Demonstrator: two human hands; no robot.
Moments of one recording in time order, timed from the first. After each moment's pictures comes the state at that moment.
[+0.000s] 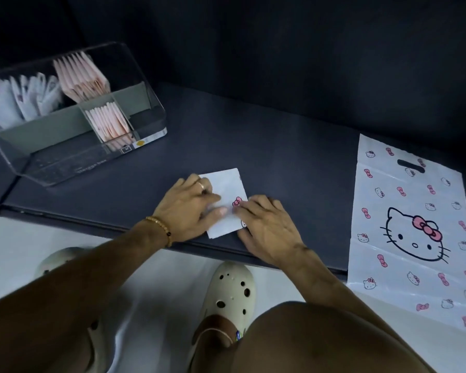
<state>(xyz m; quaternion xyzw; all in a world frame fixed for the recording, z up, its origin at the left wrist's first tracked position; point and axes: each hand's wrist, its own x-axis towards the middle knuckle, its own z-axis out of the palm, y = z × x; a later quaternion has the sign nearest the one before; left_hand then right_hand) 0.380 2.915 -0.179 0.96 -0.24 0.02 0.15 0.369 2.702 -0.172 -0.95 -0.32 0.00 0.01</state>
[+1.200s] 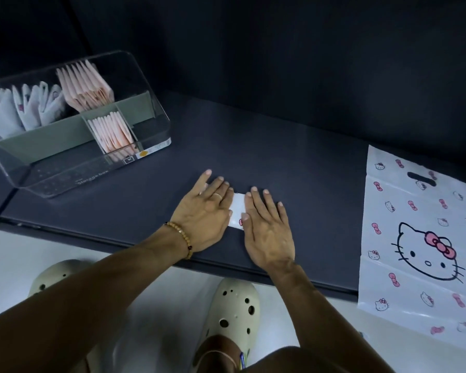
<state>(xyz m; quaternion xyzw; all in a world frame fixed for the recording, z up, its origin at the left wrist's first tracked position) 0.400 2.893 -0.189 0.96 -0.25 -0.01 -0.07 0.387 2.719 -0.215 -0.98 -0.15 0.07 0.08</state>
